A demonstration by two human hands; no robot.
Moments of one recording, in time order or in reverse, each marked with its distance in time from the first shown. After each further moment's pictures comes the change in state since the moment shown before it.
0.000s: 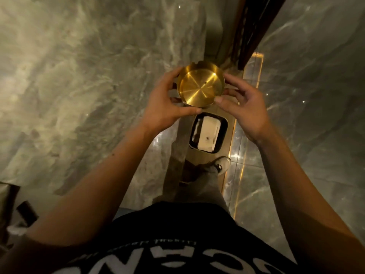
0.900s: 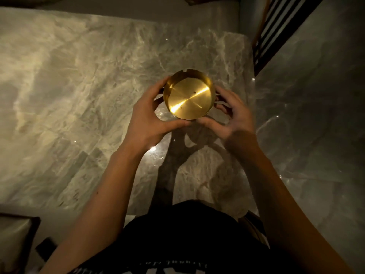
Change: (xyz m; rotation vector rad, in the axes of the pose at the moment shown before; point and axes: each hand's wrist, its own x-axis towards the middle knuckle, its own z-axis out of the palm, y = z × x) left_hand -0.070 -0.045 -0.274 -0.025 0.034 0.224; right_hand -0.024 -0.065 0.291 -0.402 0.201 -0.264
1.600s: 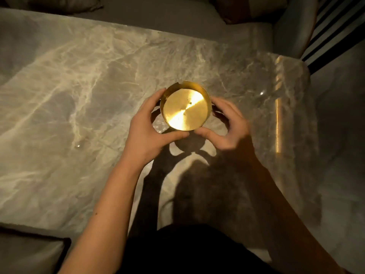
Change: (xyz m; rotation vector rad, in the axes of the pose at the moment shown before) left_hand 0.018 -0.098 -0.216 -0.013 0.052 -0.063; right_hand 0.059 -0.076 0.220 -0.089 0.007 -0.116
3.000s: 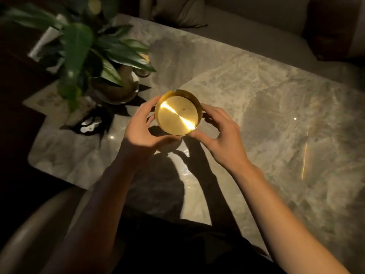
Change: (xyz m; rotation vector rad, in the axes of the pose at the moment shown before) left_hand -0.024 -0.173 -0.502 -0.049 0.117 -0.062; right_hand 0.075 -0.255 0.455 -0.016 -0.264 -0.041
